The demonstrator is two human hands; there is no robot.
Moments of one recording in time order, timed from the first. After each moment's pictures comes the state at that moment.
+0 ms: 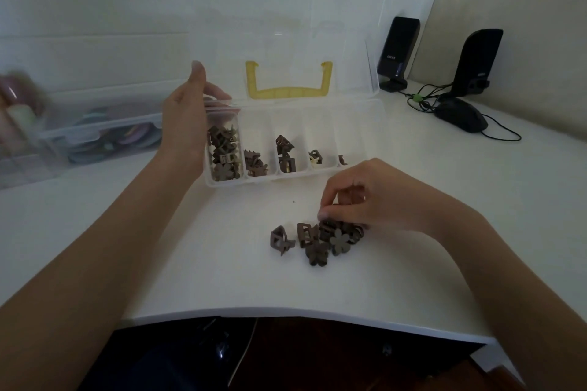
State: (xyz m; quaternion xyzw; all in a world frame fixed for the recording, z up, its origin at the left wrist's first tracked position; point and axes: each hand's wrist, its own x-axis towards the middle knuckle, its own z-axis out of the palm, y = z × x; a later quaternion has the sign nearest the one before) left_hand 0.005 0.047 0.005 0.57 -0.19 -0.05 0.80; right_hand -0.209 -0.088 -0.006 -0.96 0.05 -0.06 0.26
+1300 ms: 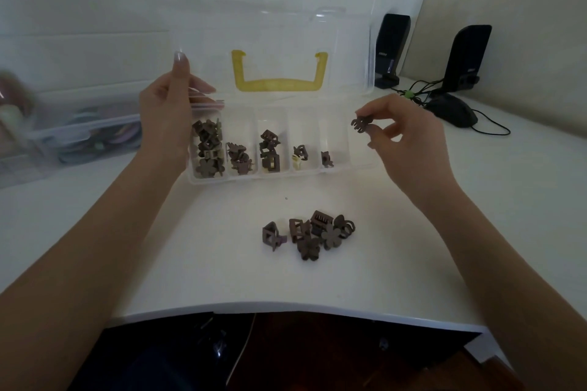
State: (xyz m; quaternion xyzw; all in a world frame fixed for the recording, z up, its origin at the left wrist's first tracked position) left_hand -0.005 0.055 0.009 0.58 -0.24 0.04 0.78; right_hand -0.209 -0.110 0.000 -0.84 0.21 -0.43 0.26
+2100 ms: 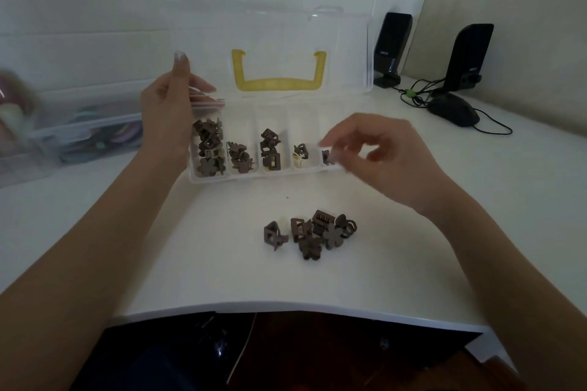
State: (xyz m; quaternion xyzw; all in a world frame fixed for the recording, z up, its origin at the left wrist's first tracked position) left_hand -0.001 0.056 0.008 0.59 -0.23 0.03 0.77; right_hand -0.215 -0.090 0.006 -0.89 0.02 -0.30 0.34
